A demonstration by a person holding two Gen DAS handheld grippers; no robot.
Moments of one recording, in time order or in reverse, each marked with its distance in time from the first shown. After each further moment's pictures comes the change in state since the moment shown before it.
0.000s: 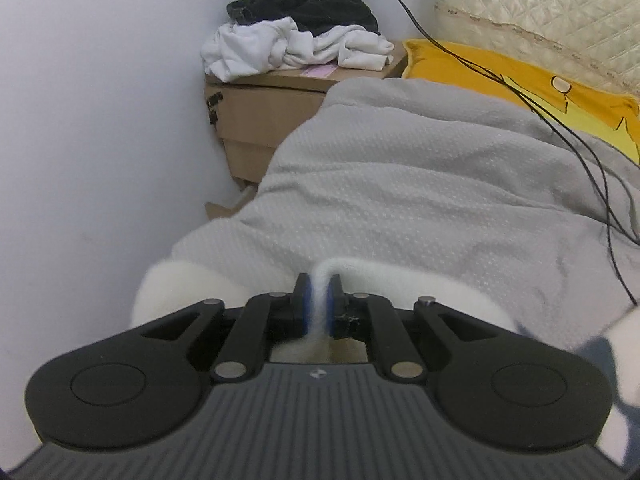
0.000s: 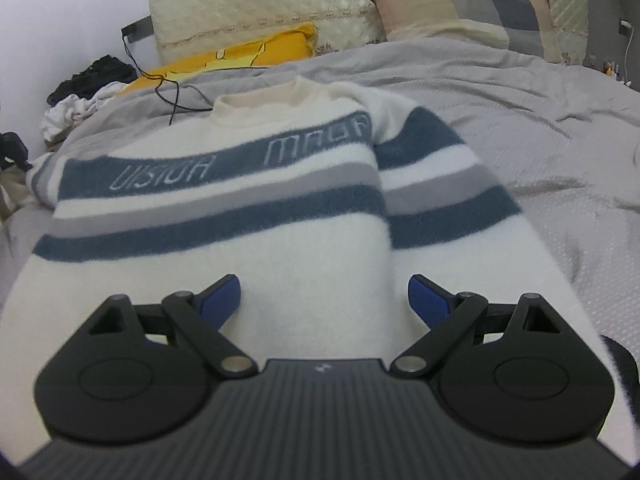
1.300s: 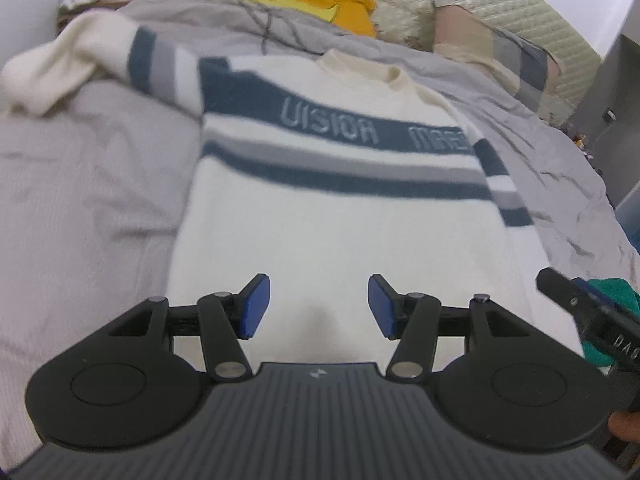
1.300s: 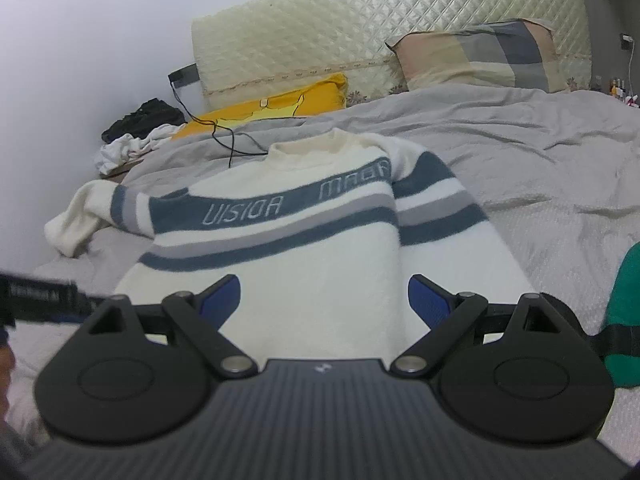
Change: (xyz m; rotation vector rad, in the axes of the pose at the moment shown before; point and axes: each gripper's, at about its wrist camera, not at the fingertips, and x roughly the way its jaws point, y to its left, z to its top) left arm -0.351 -0.115 -0.324 0.090 0.148 -0.521; right arm -0.123 0.004 -0.024 0.009 -0.111 0.109
